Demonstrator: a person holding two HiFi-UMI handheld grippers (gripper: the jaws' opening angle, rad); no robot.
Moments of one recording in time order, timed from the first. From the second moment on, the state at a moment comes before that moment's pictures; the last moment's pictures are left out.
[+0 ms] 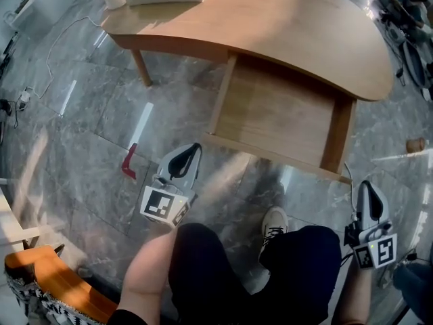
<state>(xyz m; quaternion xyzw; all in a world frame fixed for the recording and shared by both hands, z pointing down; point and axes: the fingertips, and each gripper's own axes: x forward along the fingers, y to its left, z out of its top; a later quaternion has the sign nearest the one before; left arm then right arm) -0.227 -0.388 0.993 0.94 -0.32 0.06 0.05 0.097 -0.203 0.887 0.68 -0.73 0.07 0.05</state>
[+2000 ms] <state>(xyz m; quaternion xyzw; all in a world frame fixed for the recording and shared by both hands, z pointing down) -0.197 -0.418 0.967 0.94 -0.32 0.08 0.03 0.105 -0.218 0.972 0.68 -0.72 0.13 0.08</state>
